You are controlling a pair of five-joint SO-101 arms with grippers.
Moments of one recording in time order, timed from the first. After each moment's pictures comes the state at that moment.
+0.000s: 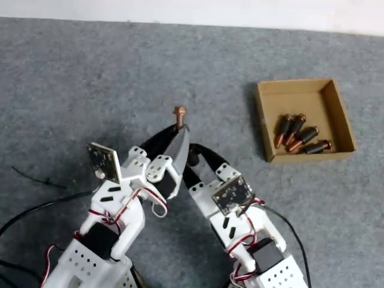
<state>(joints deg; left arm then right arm) 28.1 -84.1 84.9 9.0 29.0 -35.5 -104.4 95.6 19.8 14.3</state>
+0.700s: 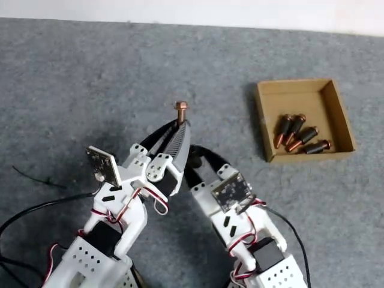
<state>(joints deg) 26.3 -83.6 87.1 -1.2 28.1 -32.5 -104.4 95.6 22.5 14.3</state>
